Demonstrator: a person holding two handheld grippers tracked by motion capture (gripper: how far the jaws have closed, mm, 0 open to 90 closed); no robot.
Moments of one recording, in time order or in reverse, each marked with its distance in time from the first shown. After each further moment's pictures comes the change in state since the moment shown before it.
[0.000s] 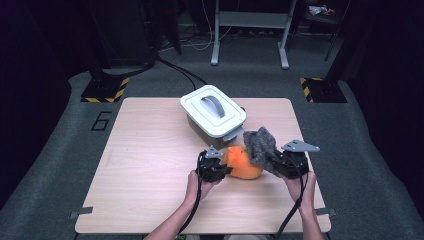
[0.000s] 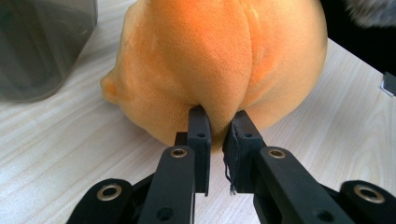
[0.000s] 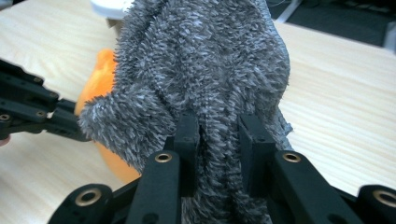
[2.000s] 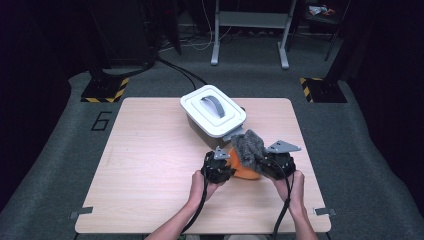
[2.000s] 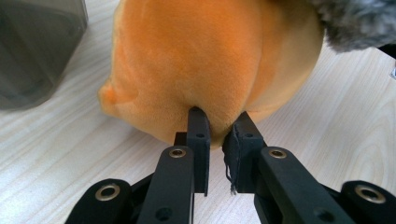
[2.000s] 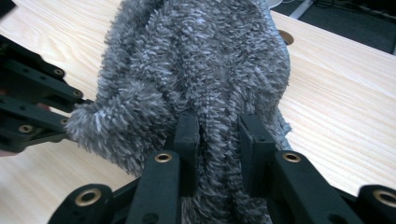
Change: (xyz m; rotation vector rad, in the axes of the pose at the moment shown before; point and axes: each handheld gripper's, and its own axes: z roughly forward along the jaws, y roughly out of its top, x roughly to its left) left arm -0.018 0.009 0.004 0.059 0.052 0.053; right arm 0.028 0.007 0.016 0.040 -0.006 -0.093
